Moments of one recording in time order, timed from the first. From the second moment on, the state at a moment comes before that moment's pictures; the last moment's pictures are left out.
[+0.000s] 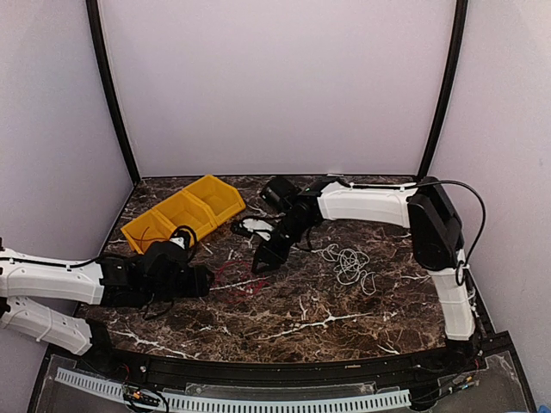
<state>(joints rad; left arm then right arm) -0.94 1.13 0.50 -0.15 -0.38 -0.79 0.89 2.19 1.80 -0.73 -0.47 -0.34</state>
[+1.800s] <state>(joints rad) -0.72 0.81 0.69 -0.34 -0.55 -0.51 0.77 2.09 2.02 -0.74 -0.50 -0.26</state>
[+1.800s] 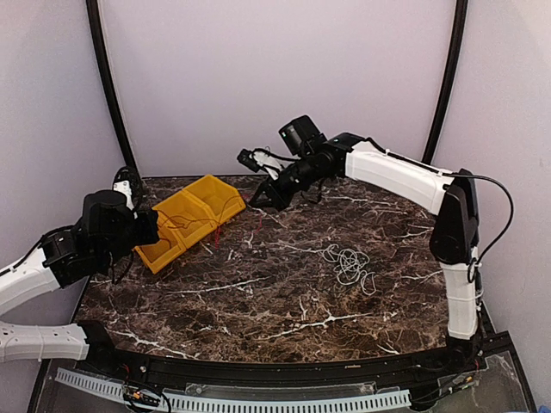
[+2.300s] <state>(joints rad) -0.61 0.83 0.92 -0.35 -0.62 -0.30 0.97 2.39 2.29 -0.53 -0.55 -0.17</state>
